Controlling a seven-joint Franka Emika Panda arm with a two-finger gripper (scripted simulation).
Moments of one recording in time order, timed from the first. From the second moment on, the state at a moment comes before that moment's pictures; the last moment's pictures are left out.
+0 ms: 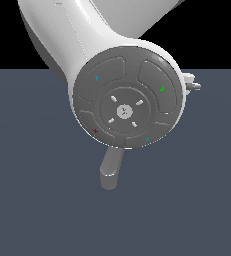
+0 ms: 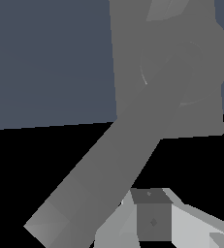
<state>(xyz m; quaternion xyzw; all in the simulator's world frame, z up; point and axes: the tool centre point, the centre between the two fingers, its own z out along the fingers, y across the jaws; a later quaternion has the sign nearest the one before) -0.044 -0.069 0.271 0.10 0.70 -0.05 0.70</state>
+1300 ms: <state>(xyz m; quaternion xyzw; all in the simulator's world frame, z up) -0.049 -0.139 0.243 0.11 0.68 -0.07 0.72</state>
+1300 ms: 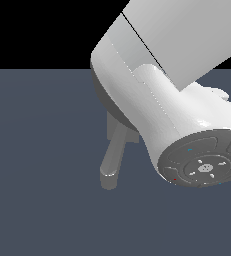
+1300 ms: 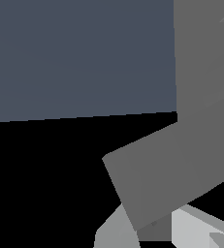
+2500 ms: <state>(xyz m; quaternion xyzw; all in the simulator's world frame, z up) -0.055 -0.167 0.191 0.09 0.69 -0.07 0.72</state>
